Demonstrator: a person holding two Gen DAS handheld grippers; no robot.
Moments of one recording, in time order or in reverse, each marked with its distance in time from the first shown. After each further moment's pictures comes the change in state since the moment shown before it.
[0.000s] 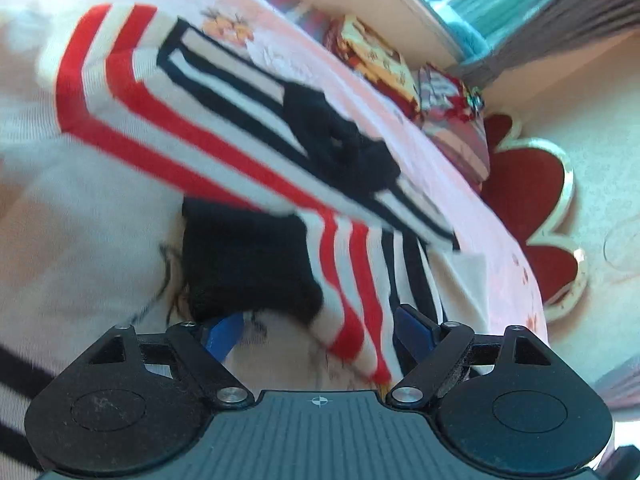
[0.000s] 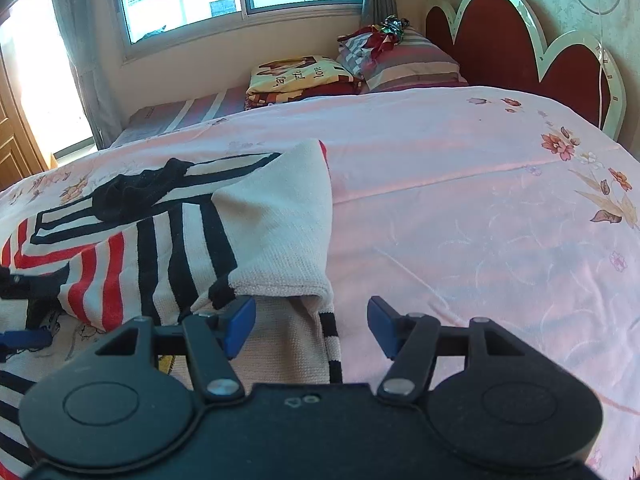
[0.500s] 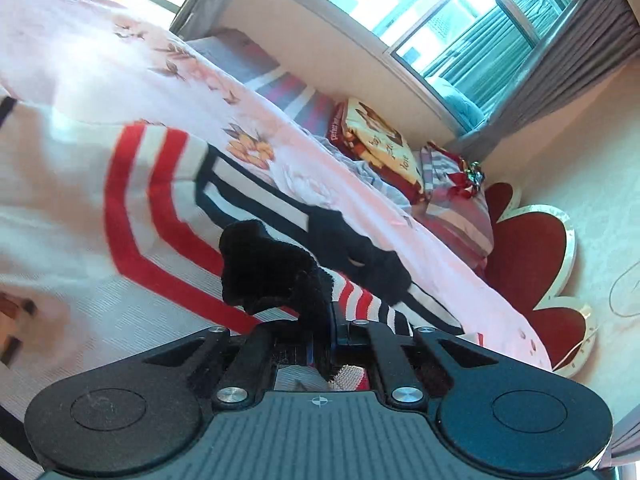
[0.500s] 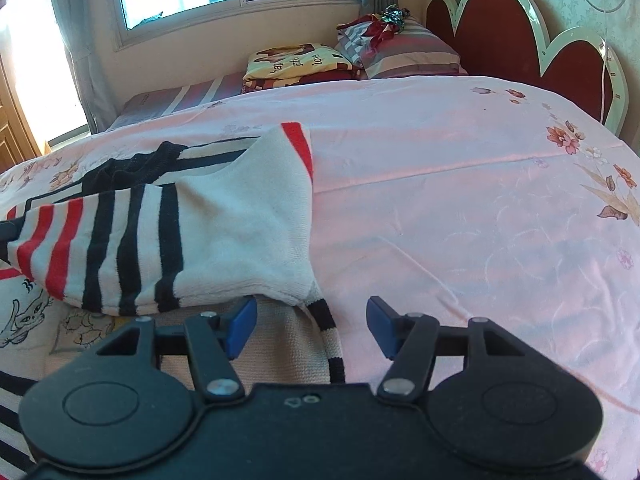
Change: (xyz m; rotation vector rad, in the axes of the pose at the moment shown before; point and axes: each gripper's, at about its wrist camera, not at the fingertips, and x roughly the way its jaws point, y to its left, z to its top) left arm -0.047 0.028 0.045 0.035 -0.233 0.024; right arm 0.016 0.005 -0.002 -0.003 0.034 -0.008
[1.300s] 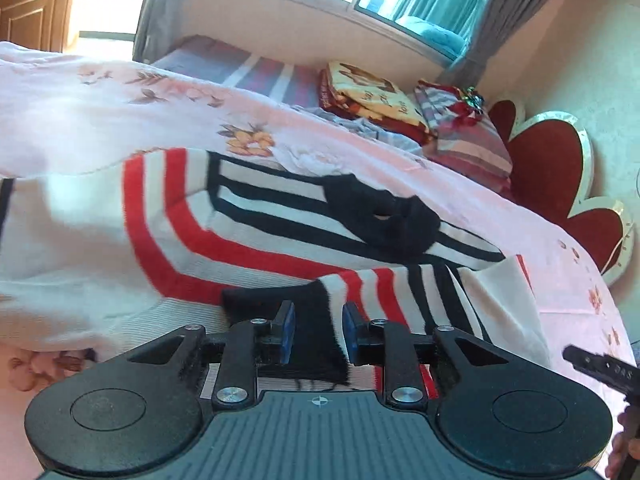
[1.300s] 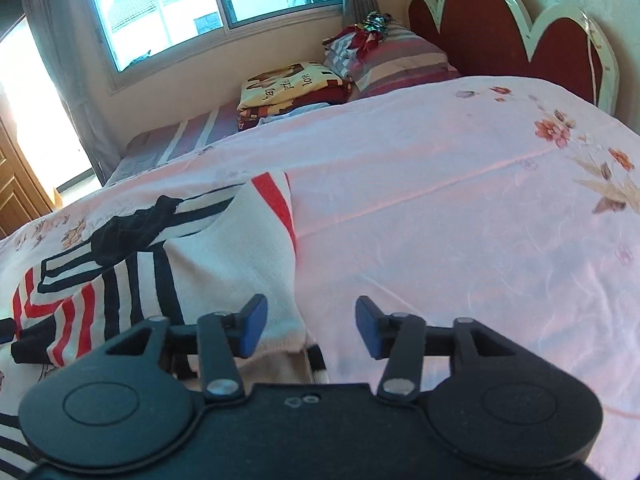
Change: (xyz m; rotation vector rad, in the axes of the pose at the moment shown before) left arm 0.001 -0.008 0.000 0.293 0.111 0.084; right arm -0.004 -0.030 0.033 0.111 -0.045 0.063
